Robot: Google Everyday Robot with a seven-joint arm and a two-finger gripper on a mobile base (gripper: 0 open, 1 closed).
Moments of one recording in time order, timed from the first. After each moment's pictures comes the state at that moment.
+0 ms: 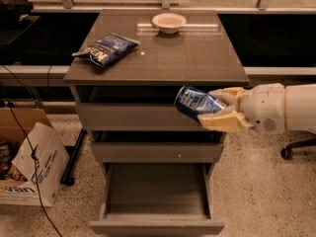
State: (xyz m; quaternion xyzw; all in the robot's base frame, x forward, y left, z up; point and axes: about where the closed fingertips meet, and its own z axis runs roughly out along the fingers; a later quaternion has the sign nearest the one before) arm 0.480 -0.127 0.886 -0.47 0.70 0.25 0.47
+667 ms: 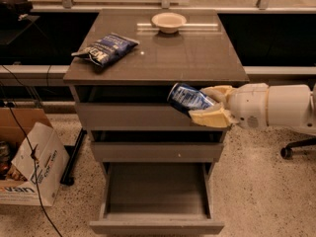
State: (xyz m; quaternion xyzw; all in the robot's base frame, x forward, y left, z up) arm 0.504 -0.116 0.871 -0.47 0.69 0.24 0.49
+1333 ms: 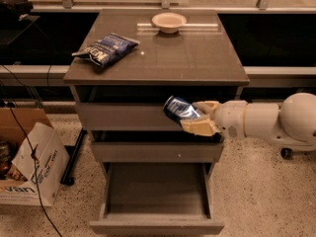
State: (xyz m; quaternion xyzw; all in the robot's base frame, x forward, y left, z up) arm 0.537 -0.105 0.801 -0.42 0.72 0.27 0.48
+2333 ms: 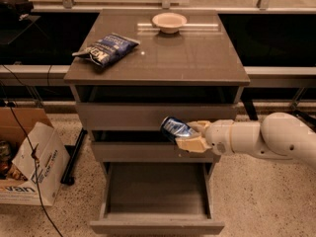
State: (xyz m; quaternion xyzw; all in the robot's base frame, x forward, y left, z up) arm 0.537 -0.098 0.721 -0.40 0.76 0.29 0.43
